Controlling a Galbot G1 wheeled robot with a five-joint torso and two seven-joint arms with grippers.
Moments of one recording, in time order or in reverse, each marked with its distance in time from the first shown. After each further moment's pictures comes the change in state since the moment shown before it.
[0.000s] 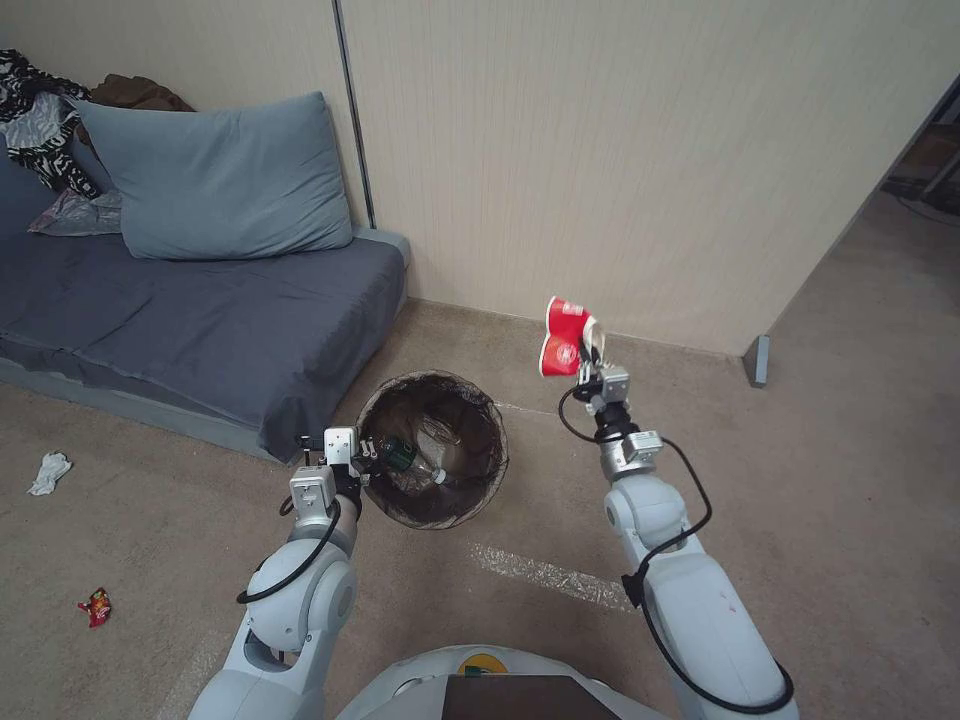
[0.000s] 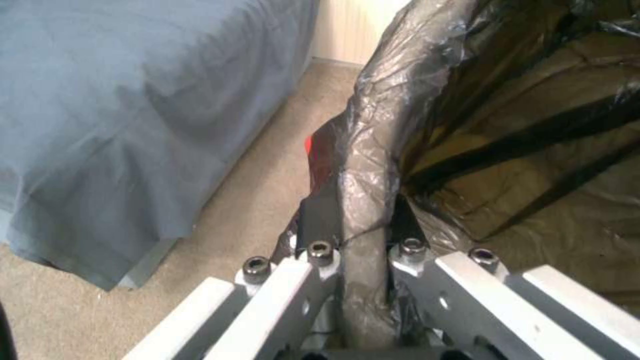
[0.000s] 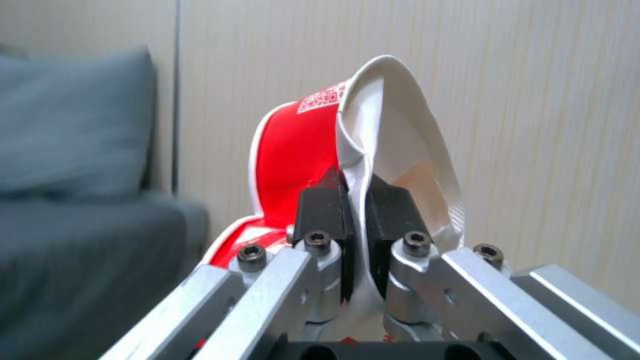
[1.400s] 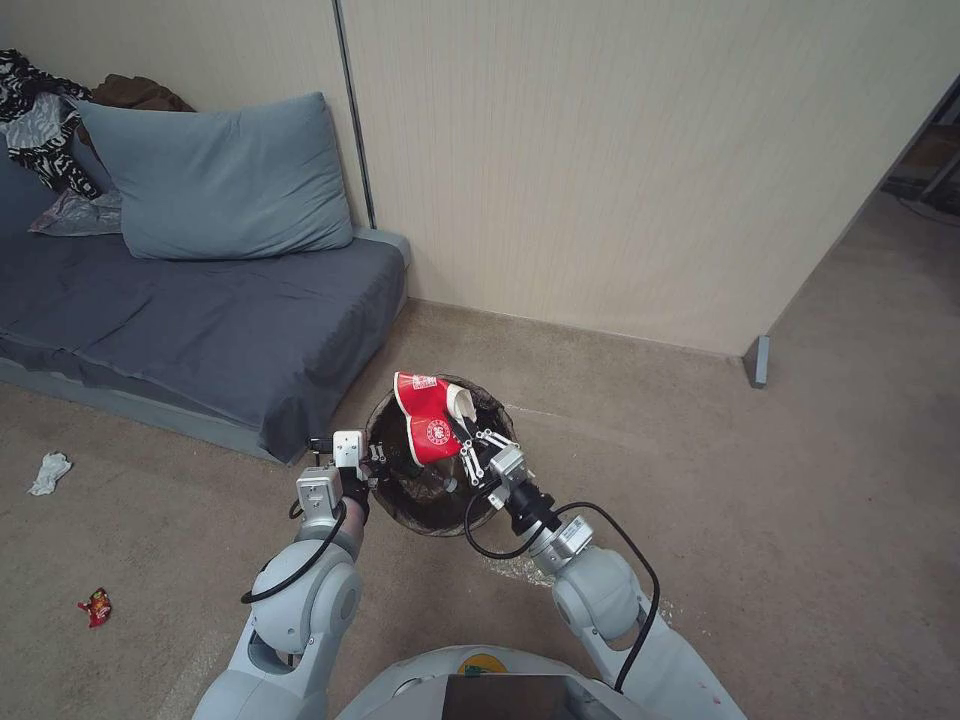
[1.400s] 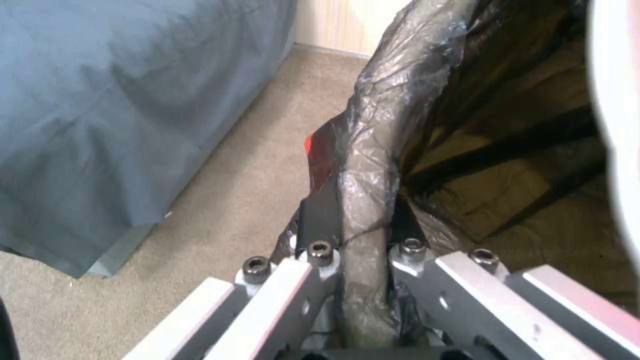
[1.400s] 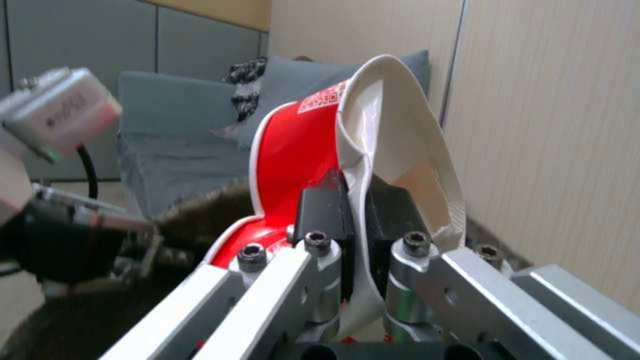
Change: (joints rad) left arm 0.001 0.000 0.021 -0.010 -0.034 0.032 -0.003; right arm -0.182 -0.050 -0.305 0.085 -0.061 0.099 -0.253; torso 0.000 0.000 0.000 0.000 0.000
